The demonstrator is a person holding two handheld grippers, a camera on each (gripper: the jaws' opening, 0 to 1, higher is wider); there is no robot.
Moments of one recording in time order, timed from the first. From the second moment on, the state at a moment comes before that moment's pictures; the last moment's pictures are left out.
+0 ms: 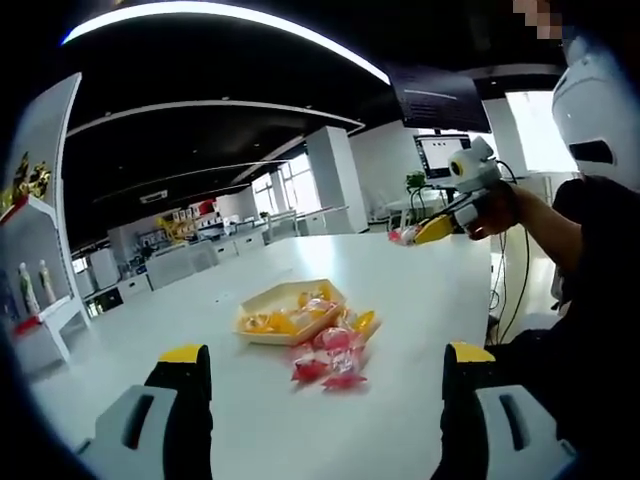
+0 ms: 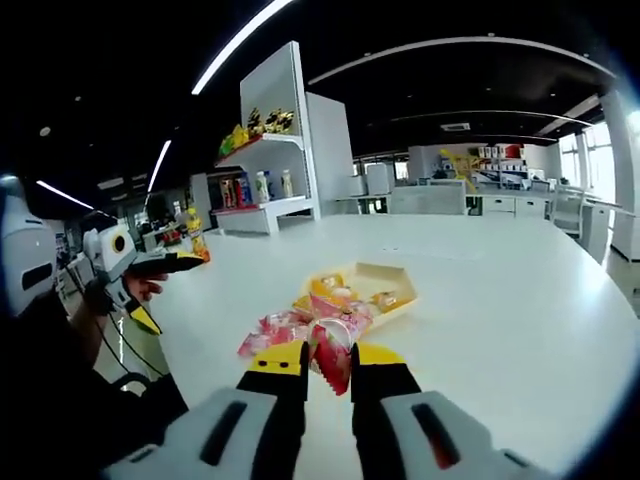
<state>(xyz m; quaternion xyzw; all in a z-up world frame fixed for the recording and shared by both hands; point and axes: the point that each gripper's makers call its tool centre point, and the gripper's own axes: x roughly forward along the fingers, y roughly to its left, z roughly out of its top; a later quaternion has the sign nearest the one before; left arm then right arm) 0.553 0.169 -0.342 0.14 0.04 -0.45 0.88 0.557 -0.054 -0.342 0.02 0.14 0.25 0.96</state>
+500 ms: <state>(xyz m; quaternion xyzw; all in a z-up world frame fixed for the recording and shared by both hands) 0.556 0.166 -0.347 0.14 0.04 -0.45 0.88 0.564 -0.063 -0.349 0.02 0.14 0.23 0.96</state>
